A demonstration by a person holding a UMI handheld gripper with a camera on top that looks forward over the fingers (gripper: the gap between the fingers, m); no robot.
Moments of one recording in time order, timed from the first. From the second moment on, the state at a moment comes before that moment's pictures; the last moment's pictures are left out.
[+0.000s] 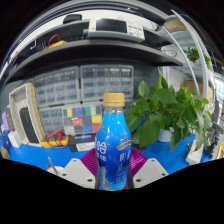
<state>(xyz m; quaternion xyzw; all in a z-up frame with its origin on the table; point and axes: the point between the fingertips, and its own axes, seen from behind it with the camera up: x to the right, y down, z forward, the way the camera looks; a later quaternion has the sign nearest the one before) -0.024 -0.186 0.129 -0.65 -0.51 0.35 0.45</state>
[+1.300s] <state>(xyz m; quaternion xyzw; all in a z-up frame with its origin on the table) 0.116 -0.281 0.072 -0.69 -0.58 0.26 0.35</state>
